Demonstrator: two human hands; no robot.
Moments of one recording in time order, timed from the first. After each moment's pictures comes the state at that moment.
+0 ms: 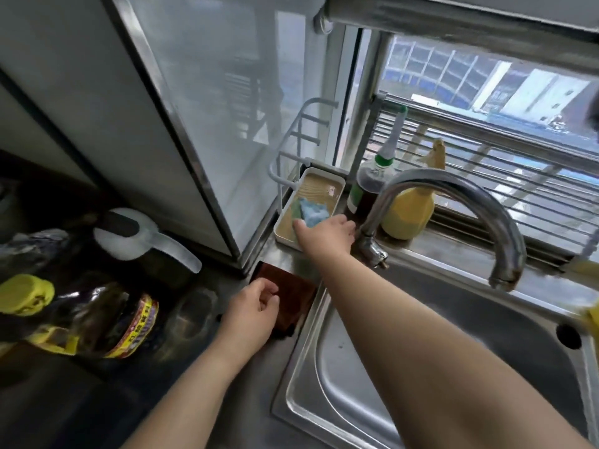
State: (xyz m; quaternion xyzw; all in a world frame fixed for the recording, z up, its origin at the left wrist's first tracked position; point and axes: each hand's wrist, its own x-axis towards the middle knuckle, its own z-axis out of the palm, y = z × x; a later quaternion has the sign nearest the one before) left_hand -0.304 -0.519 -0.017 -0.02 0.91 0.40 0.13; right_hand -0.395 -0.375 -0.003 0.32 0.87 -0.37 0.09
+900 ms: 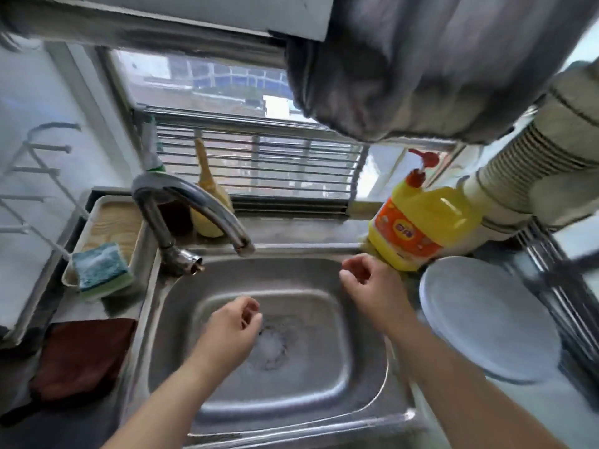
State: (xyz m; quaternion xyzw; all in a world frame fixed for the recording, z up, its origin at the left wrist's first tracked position) left_hand -0.235 -0.328 -0.015 0.26 0.87 0.36 0.21; right_hand -0.124 -0.121 0.042 0.35 0.87 -0.34 -0.10
